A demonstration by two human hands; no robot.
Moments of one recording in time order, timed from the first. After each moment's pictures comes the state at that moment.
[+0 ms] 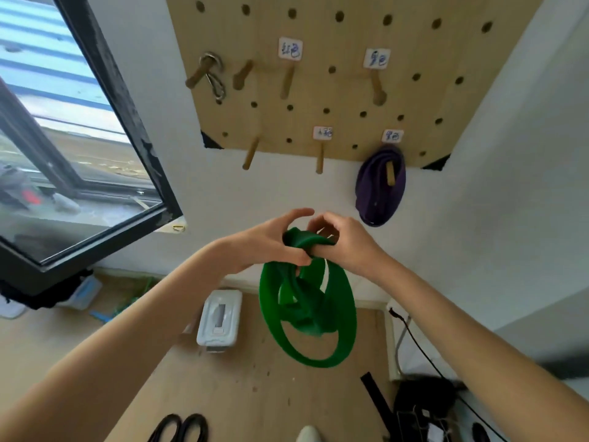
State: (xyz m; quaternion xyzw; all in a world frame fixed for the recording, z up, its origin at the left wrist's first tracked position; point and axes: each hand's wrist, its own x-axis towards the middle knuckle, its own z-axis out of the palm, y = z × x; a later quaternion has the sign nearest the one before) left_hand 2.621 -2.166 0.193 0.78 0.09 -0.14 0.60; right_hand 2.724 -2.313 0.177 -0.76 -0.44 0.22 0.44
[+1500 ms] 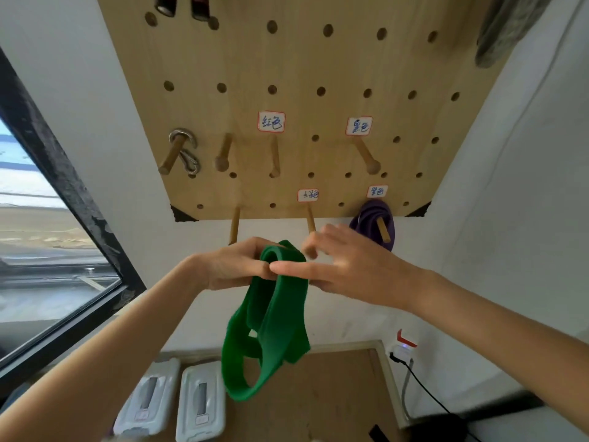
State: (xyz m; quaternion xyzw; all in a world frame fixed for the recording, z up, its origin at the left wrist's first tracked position) left_hand 2.701 -2.046 0.216 0.69 -0.11 -0.25 0.67; right_hand 2.766 -2.253 0.245 -0.67 -0.71 -0.21 0.06
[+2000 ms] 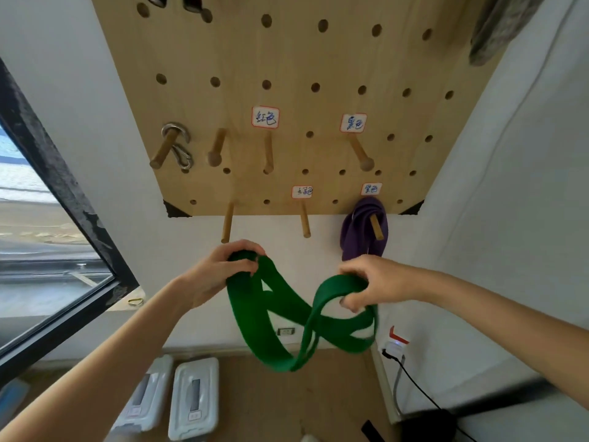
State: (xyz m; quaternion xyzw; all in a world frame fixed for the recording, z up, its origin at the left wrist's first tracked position) left_hand 2.695 -2.028 0.159 0.68 0.10 -0.04 0.73; right_hand 2.795 -2.296 0.224 -0.80 -0.40 0.38 0.25
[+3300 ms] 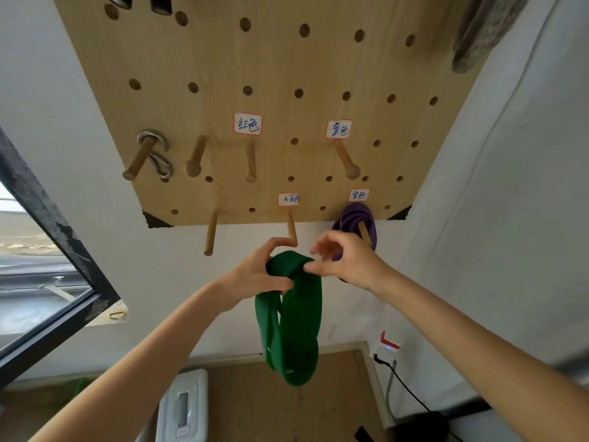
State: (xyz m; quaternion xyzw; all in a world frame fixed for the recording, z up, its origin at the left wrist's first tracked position) left_hand 2.730 -2.087 0.184 0.79 0.04 -0.08 0.60; right_hand 2.812 -2.263 0.212 -0.83 -0.28 0.22 0.43
